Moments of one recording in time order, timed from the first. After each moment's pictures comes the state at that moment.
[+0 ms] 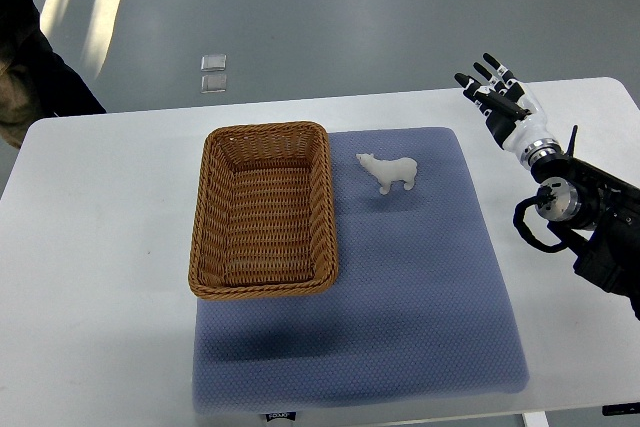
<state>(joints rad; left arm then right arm) -0.04 0.00 -0.16 -0.15 0.04 -0.01 0.06 0.77 -0.21 0.55 0.51 0.07 0.14 0.42</state>
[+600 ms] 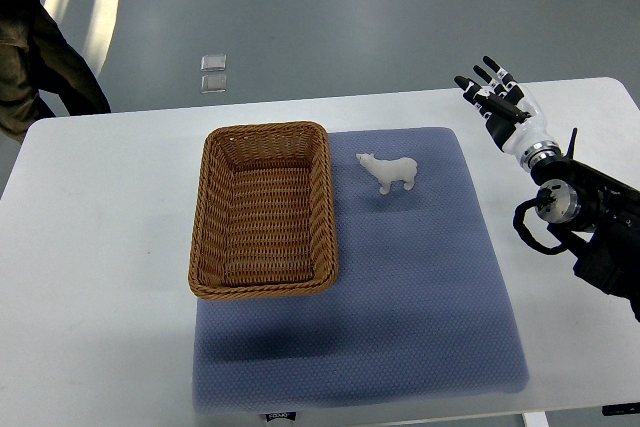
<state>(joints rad) -0.04 0.00 -0.16 -0.15 0.04 -0.01 0.06 0.77 -0.21 0.55 0.51 0.07 0.14 0.42</state>
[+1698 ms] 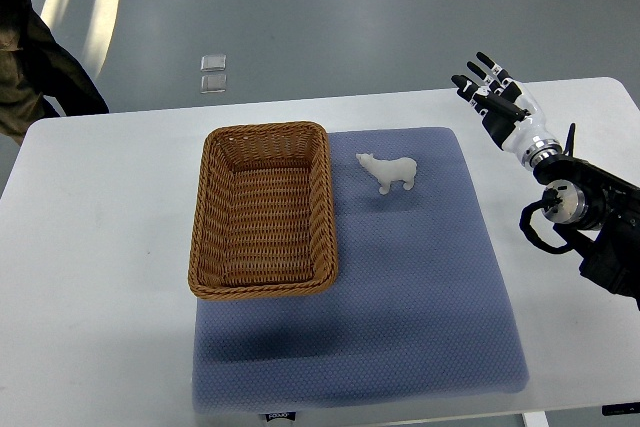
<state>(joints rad) -0.04 0.00 -0.16 -0.15 0.04 -0.01 0.06 0.77 -0.22 0.54 0.51 0.05 0.22 0.42</state>
